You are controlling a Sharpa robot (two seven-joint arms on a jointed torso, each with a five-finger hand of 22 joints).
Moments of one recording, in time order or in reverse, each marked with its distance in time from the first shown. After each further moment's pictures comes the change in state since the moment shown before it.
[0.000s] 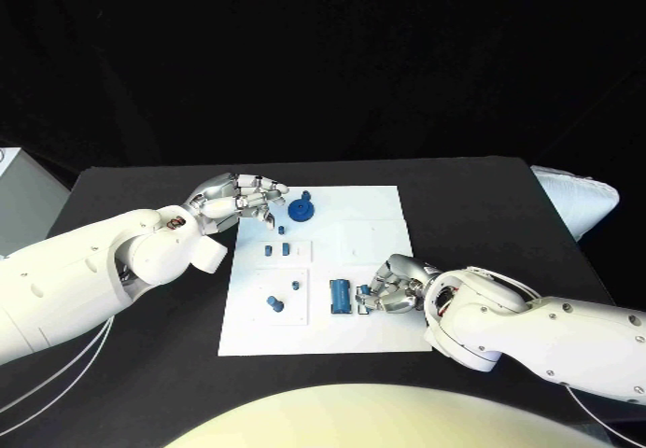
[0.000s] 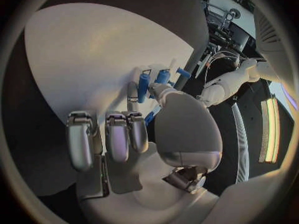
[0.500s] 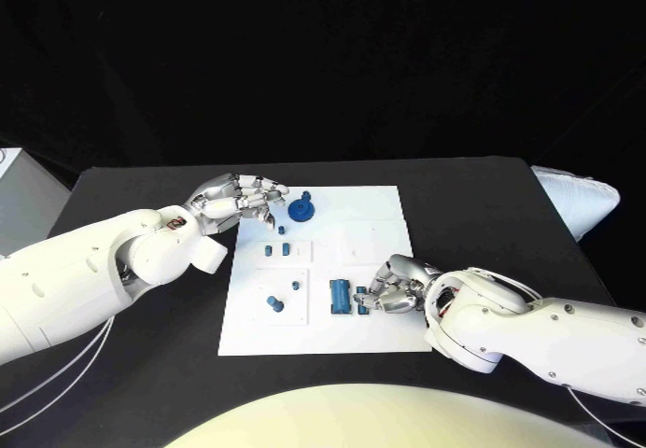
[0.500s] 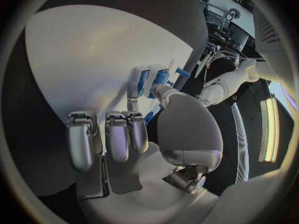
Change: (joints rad) left arm -0.001 0.001 0.000 -0.002 -0.002 0.003 -0.003; left_hand 0.000 0.000 0.003 0.003 0.000 0.000 0.000 0.000 0.000 0.000 0.000 0.000 -0.001 0.000 0.000 0.000 0.001 0.000 0.000 0.000 0.000 -0.001; right arm 0.000 -0.004 0.000 0.008 -0.001 -0.003 -0.001; right_hand -0.056 -0.004 -0.029 0.003 -0.004 0.000 0.000 0.004 0.000 0.000 0.000 0.000 0.000 0.000 0.000 0.000 0.000 0.000 0.000 0.000 0.008 0.000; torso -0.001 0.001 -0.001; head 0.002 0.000
